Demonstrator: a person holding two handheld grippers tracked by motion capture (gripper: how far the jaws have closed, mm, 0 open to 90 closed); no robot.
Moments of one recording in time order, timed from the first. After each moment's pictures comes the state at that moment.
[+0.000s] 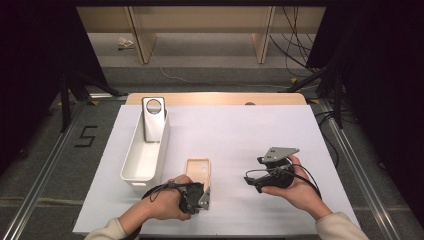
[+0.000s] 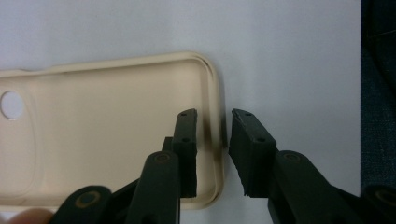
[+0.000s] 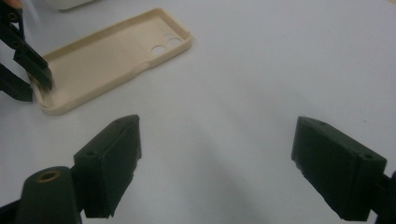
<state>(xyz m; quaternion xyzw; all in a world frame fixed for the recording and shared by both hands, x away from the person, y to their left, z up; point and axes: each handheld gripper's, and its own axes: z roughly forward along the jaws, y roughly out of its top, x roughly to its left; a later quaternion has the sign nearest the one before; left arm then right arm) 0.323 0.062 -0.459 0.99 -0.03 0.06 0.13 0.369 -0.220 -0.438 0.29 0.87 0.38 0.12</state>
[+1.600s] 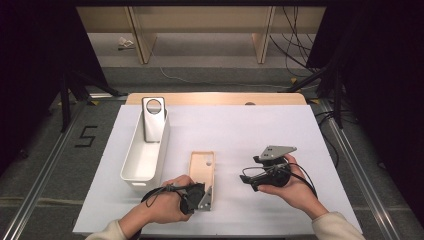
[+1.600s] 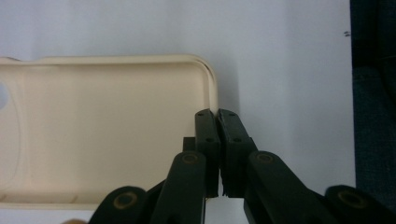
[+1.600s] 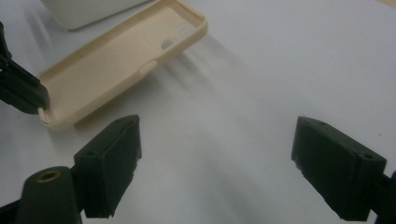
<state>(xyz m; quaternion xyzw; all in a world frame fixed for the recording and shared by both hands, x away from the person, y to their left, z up) 0.313 0.059 -0.443 0.98 -0.03 0.11 0.16 0.371 -0.208 -0.435 0.30 0.86 0.40 0.11</state>
